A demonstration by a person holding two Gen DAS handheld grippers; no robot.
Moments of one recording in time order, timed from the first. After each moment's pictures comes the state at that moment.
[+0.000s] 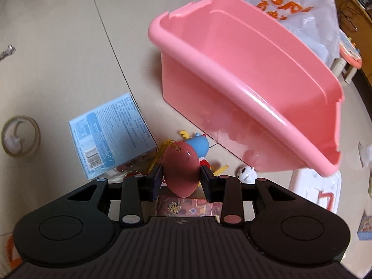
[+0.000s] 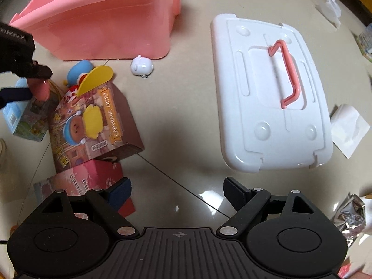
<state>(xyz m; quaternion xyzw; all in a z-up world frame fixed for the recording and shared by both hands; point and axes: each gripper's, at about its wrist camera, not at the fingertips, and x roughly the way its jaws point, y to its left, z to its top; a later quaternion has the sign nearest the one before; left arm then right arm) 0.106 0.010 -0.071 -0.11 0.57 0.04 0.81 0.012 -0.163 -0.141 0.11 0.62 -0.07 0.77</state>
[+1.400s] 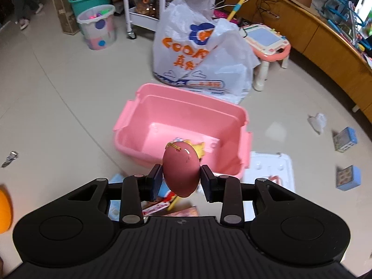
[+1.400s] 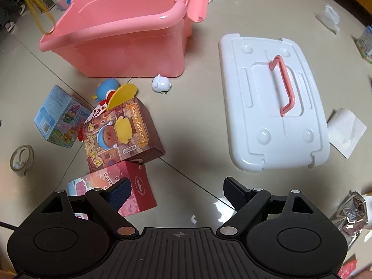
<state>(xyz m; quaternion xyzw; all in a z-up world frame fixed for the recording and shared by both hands) 0.138 -0.050 0.108 0.02 0.52 -0.10 0.85 -0.009 -0.164 -0.097 0.14 0.59 -0.05 0.79</state>
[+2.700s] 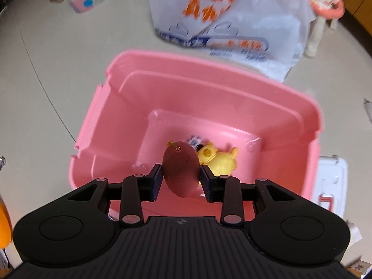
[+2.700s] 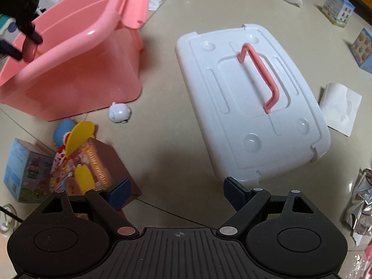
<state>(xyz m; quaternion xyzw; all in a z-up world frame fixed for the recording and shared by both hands) 0.285 -0.086 -0.061 0.07 0.63 -0.02 0.77 0.018 -0.192 -0.144 0.22 0.55 -0.16 0.79</state>
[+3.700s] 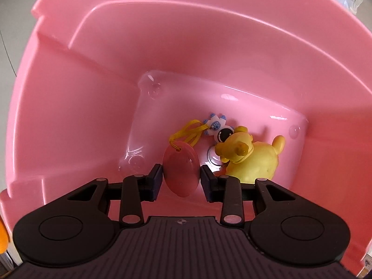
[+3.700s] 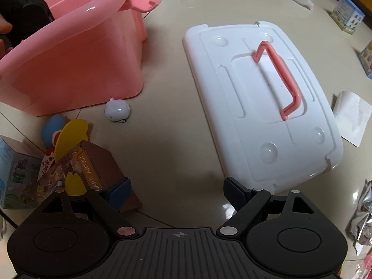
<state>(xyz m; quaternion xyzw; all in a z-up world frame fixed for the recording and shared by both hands) 0.327 -0.076 -0.160 0.08 0.71 -0.03 0.69 0.049 -0.180 -0.161 0.19 0.57 -0.16 0.78</state>
